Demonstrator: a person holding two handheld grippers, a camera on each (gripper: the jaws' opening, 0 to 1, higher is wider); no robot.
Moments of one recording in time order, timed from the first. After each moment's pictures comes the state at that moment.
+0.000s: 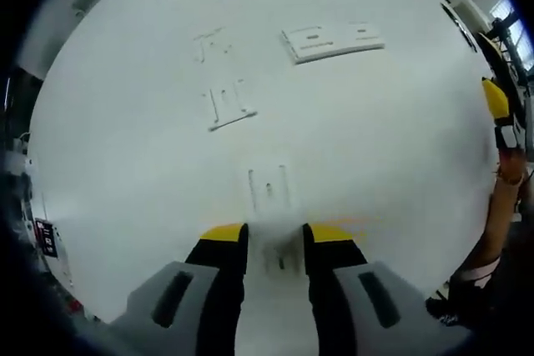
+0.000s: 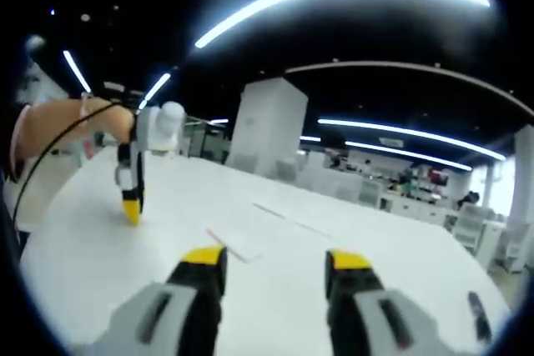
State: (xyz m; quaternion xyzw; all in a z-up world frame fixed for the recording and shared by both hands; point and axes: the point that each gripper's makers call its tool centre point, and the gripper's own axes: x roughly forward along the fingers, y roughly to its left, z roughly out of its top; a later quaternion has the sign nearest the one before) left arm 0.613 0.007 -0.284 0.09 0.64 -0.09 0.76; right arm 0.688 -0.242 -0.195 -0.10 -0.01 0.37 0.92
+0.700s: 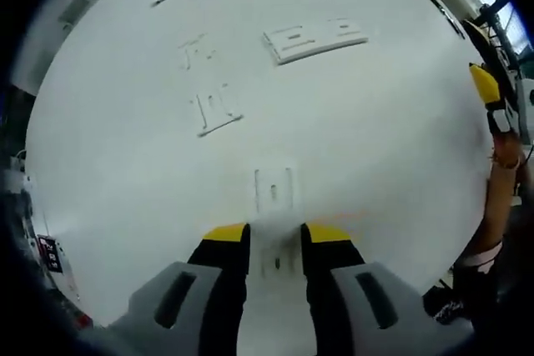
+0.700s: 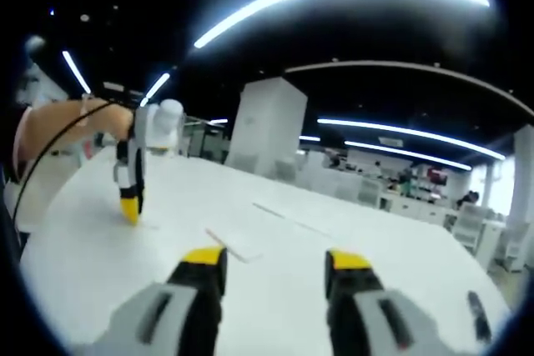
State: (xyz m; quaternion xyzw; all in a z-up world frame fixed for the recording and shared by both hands) left arm 0.600 -0.001 -0.282 0.11 0.64 -0.12 0.76; right arm 0.682 -0.239 -0.199 -0.10 0.00 0.37 0.92
